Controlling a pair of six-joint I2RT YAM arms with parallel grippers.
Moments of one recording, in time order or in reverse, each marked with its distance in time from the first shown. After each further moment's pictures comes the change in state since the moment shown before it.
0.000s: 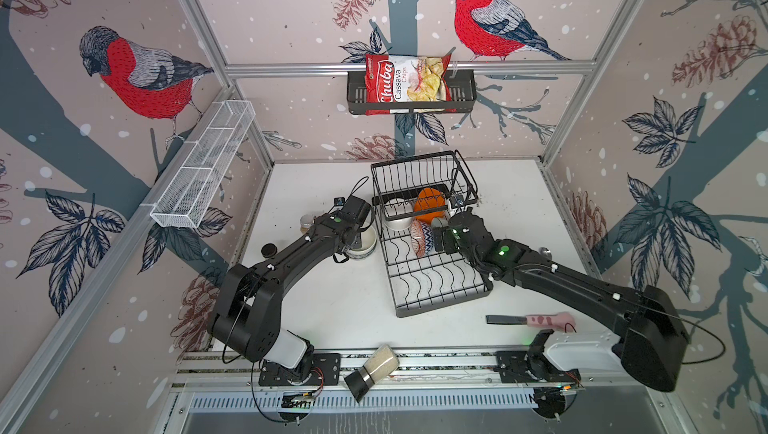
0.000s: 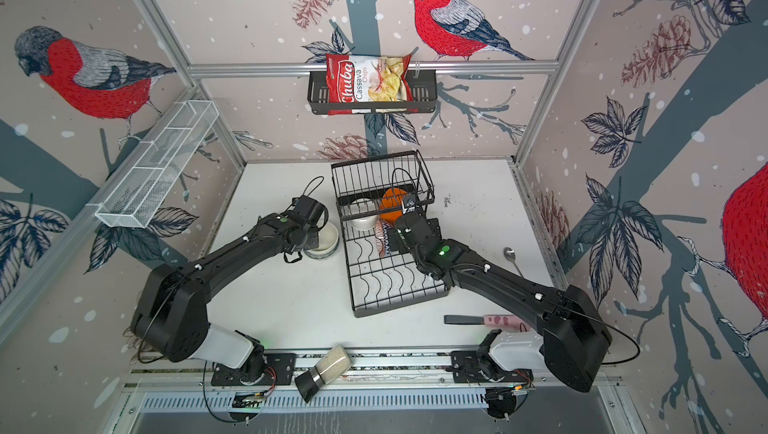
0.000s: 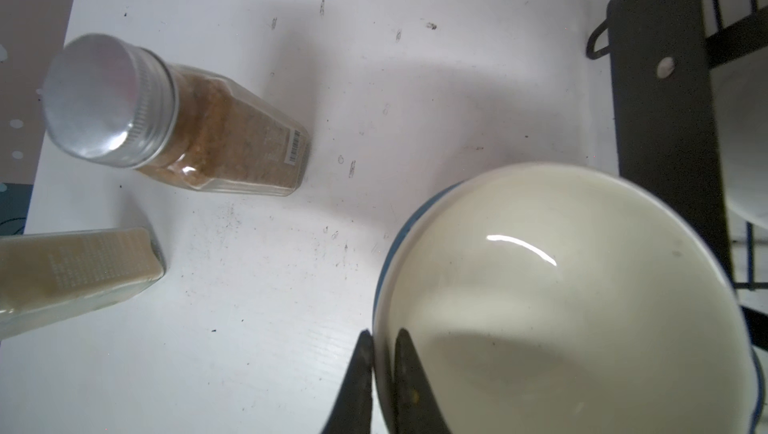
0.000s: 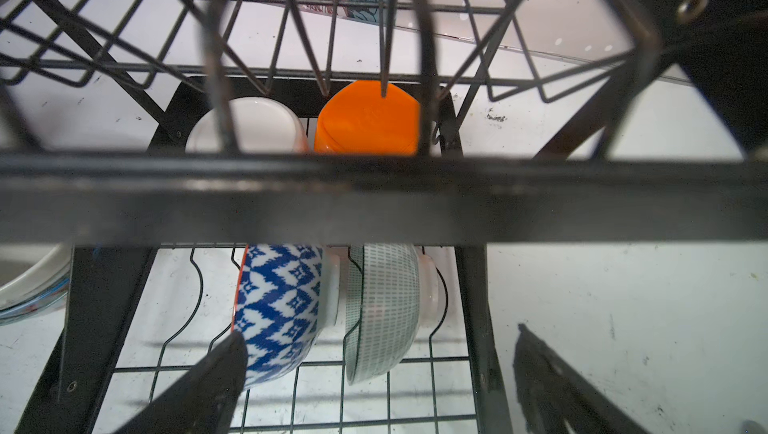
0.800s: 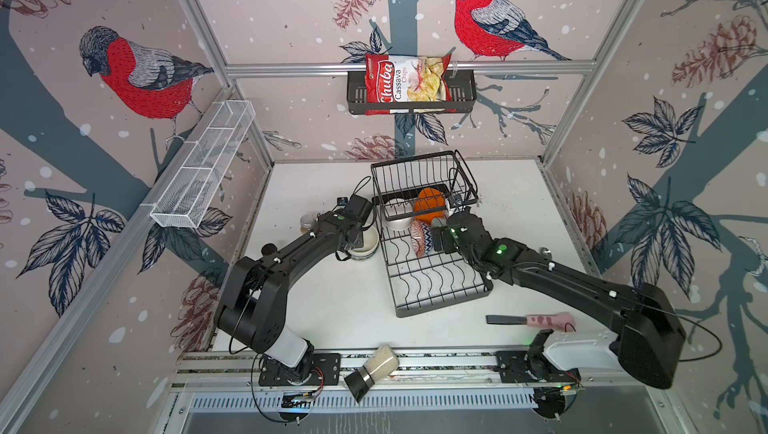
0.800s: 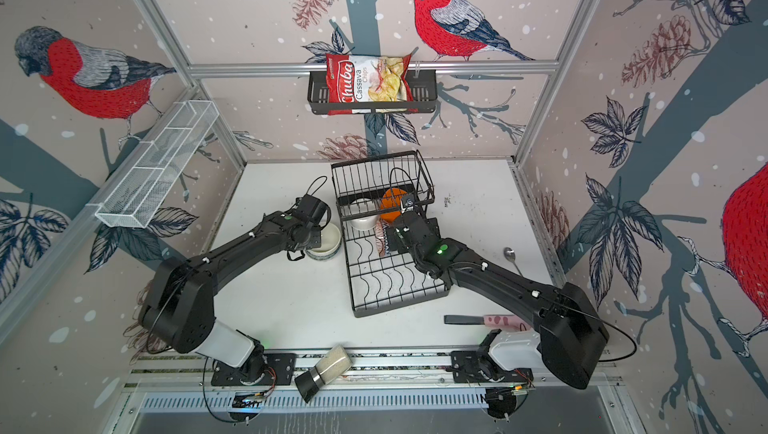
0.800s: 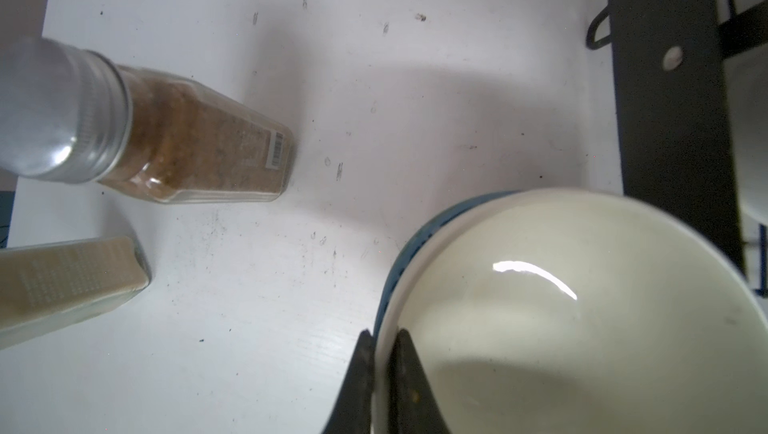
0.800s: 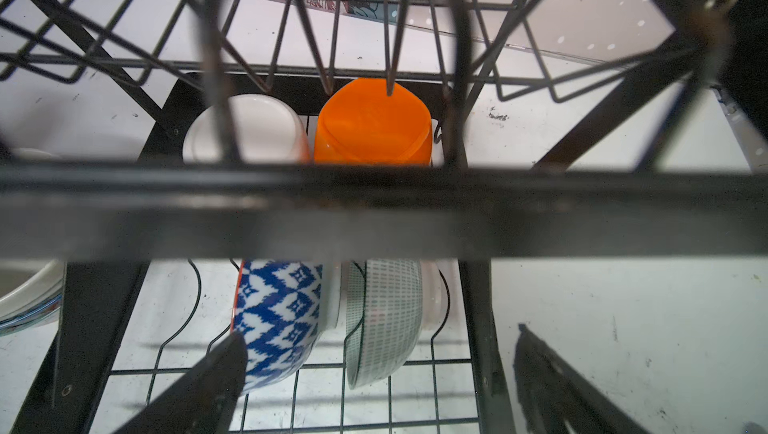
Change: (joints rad) left arm 0.000 0.050 0.027 0.003 0.014 0.008; right arm 0.000 0.018 0.007 0.000 0.000 -0.003
